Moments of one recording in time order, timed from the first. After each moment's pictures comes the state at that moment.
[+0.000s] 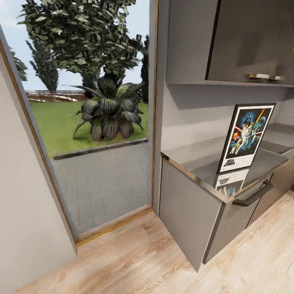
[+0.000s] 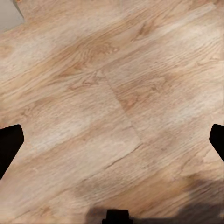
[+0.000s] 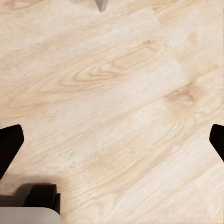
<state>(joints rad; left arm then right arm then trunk) 0.01 0.03 0.01 -0.53 -0.01 -0.21 0.00 -0.08 -0.14 -0.01 -0.39 0.06 -0.12 -0.05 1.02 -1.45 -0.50</state>
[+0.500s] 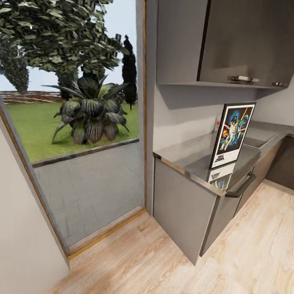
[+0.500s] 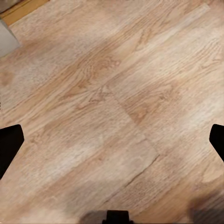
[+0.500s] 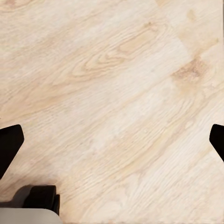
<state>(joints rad) 0.01 0.03 0.01 -0.53 -0.01 -0.21 0.00 -0.08 -0.14 -0.01 -0.39 0.06 -0.12 -0.05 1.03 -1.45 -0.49</state>
